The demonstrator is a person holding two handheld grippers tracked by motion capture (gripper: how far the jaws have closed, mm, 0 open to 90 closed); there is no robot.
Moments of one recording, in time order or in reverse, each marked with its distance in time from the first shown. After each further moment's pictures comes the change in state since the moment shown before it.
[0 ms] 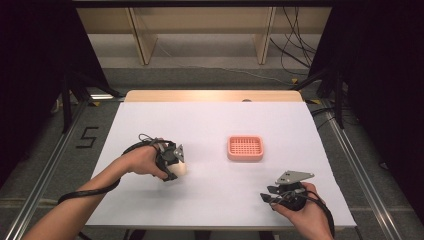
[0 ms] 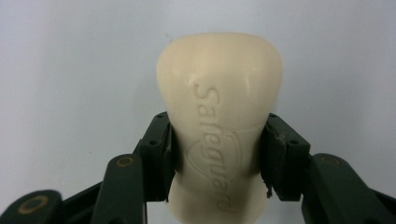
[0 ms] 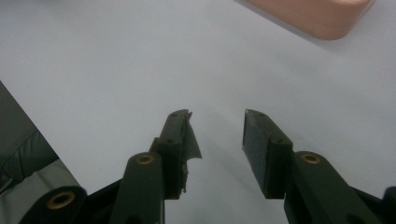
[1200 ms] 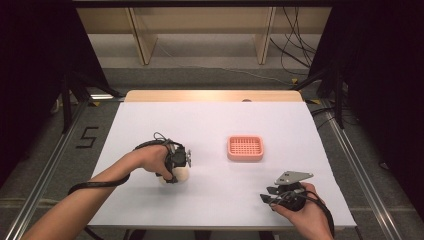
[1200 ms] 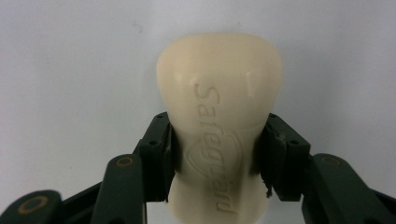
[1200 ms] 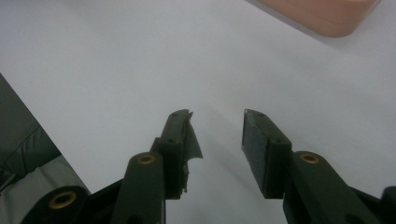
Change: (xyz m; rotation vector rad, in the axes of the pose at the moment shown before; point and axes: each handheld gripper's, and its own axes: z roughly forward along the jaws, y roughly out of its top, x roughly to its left) left arm 0.000 0.020 0.019 0.161 -0.062 0.070; right arm 0.000 -0.001 0.003 -0.005 0.001 -0.021
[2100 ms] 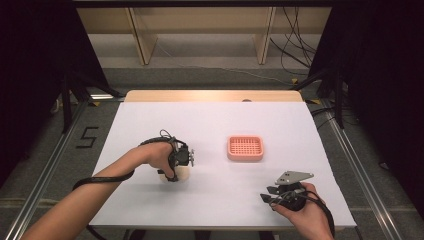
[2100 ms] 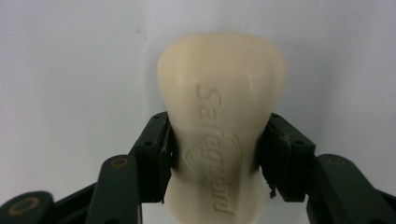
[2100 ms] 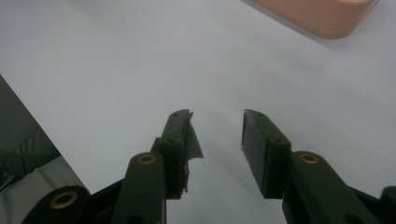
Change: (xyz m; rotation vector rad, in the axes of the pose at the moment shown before) left arm 0.007 0.011 0.003 0.057 -0.022 0.035; right arm 0.000 0.000 -0.001 -0.002 -0.005 -0.001
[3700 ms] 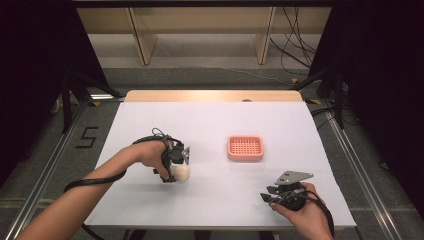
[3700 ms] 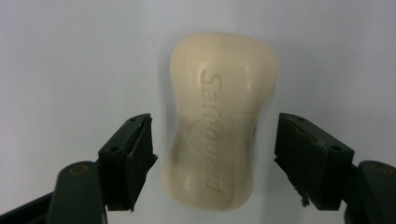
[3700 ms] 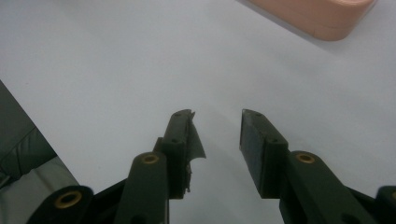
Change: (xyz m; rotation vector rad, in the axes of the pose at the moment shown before) left arm -0.001 -0.014 -0.012 -0.095 0.028 0.055; right arm -0.001 0.001 0.001 -0.015 -0.013 -0.026
